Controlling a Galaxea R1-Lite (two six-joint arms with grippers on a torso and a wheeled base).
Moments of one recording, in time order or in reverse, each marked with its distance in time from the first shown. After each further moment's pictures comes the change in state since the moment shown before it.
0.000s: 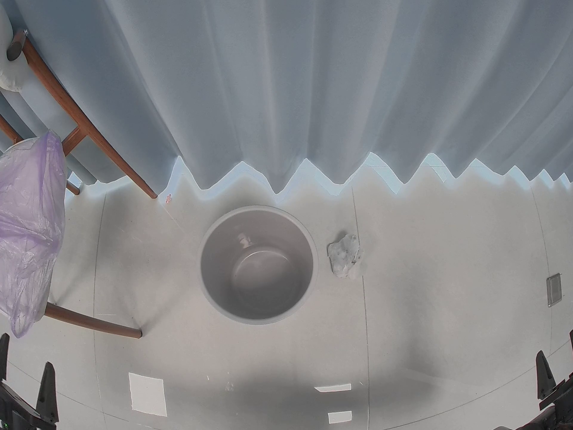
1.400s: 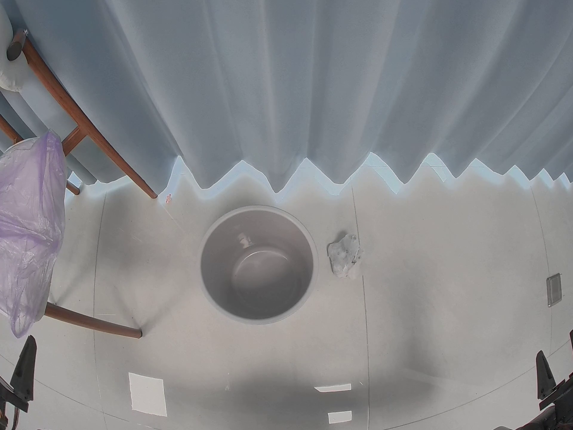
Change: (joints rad) left arm -0.065 0.216 -0.281 0.160 0.027 0.179; right arm 0.000 0.000 0.000 0.000 -0.001 0.001
